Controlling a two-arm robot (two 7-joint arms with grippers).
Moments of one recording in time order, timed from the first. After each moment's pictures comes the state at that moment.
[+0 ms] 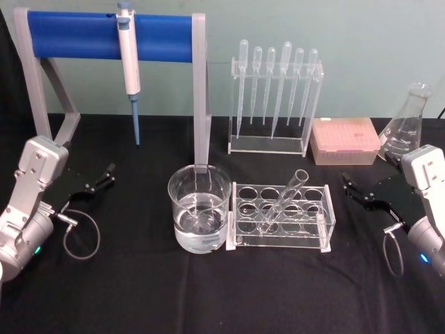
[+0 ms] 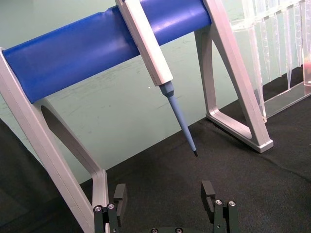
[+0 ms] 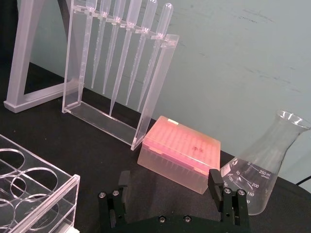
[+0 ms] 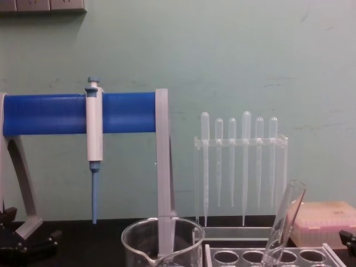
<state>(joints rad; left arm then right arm) -0.20 0.60 0.45 -1.41 -0.25 -0.12 0.03 0.20 0.60 -0.45 -1.41 0.25 -0.12 -0.03</state>
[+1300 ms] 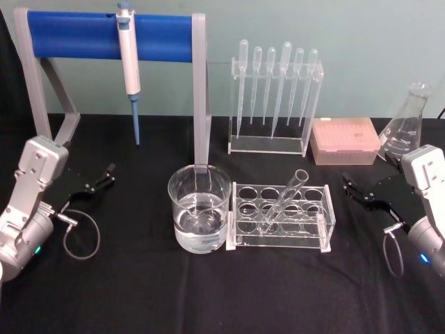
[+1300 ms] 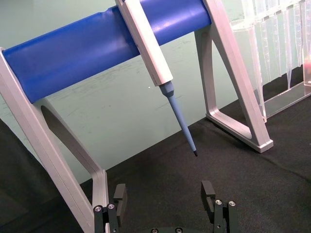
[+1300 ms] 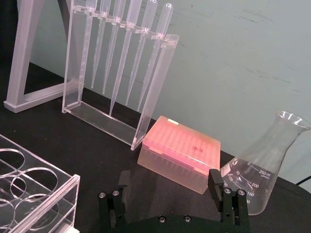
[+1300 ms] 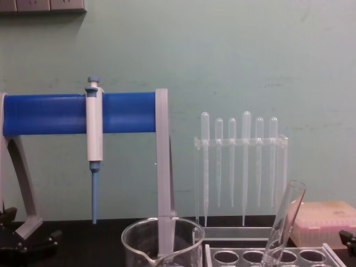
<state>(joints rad) -0.20 0.60 0.45 -1.41 -0.25 -0.12 0.03 0.20 0.60 -0.45 -1.41 0.25 -0.12 -0.03</state>
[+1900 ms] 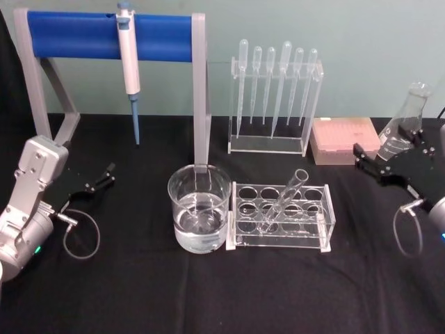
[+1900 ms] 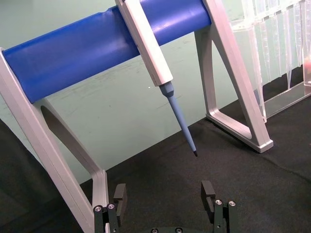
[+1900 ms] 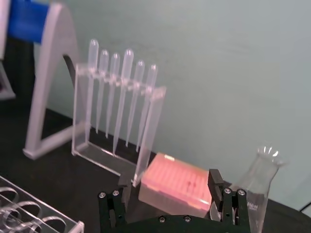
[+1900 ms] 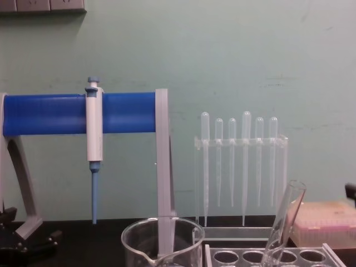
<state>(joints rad) -0.20 0.60 0.45 -1.41 -0.25 -0.12 0.03 0.15 0.64 -0.34 -1.56 0.36 -0.11 0.06</state>
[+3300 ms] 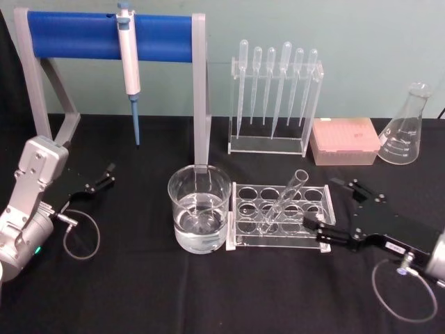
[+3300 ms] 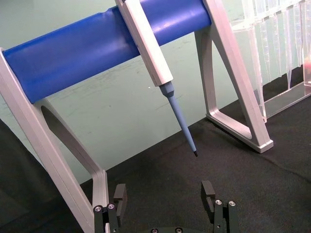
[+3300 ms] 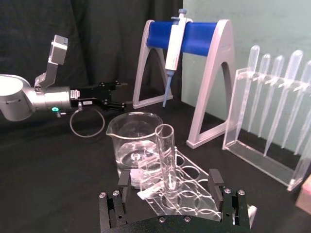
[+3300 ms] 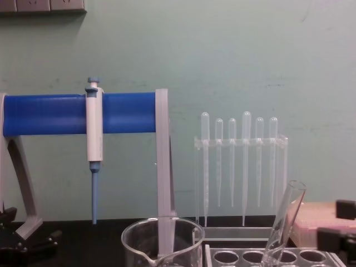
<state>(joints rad) -0.20 0.60 0.45 -1.41 -0.25 -0.12 0.03 0.02 0.74 -0.28 -1.71 0.60 -0.04 0.62</state>
